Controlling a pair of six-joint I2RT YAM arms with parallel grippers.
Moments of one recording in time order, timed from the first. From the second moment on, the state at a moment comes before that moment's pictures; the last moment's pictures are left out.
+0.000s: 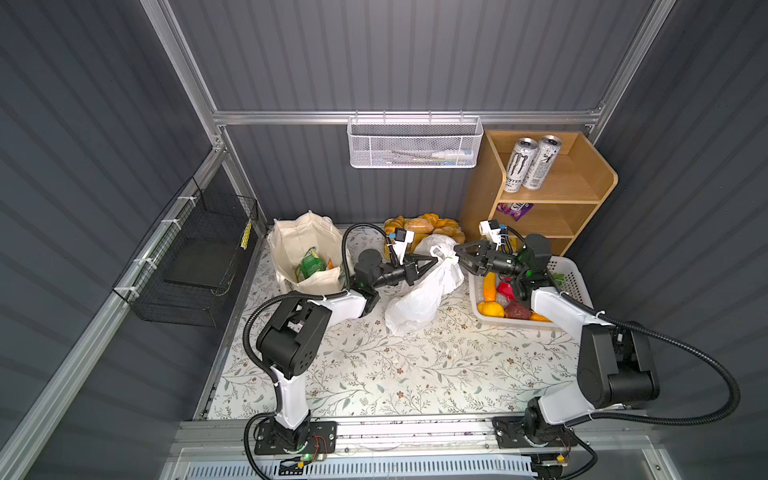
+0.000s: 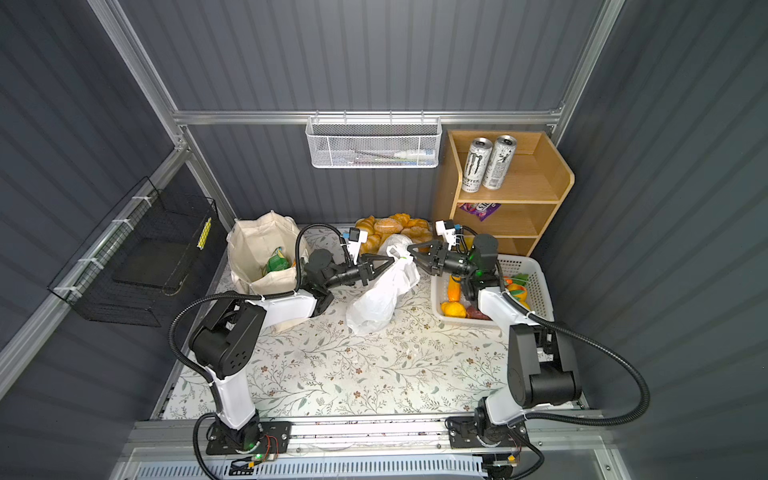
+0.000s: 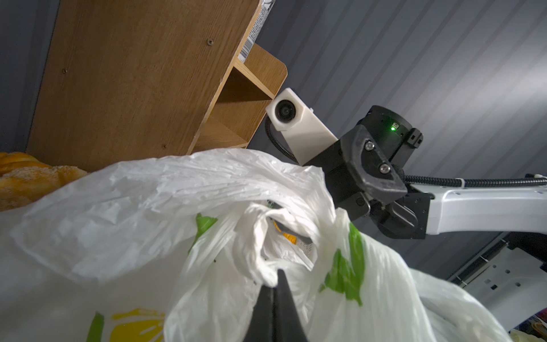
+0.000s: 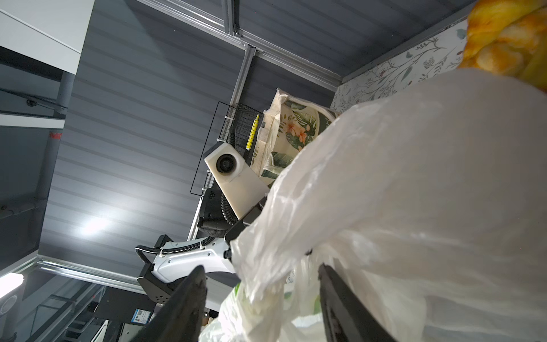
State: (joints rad) left arm -0.60 1.88 1.09 0.94 0.74 -0.64; right arm 0.08 1.52 0.90 0.60 -1.16 1.16
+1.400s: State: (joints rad) left arm -0.59 1.80 1.09 0.72 0.70 -0.49; right arm 0.39 1.24 1.10 -0.43 -0.60 0.63
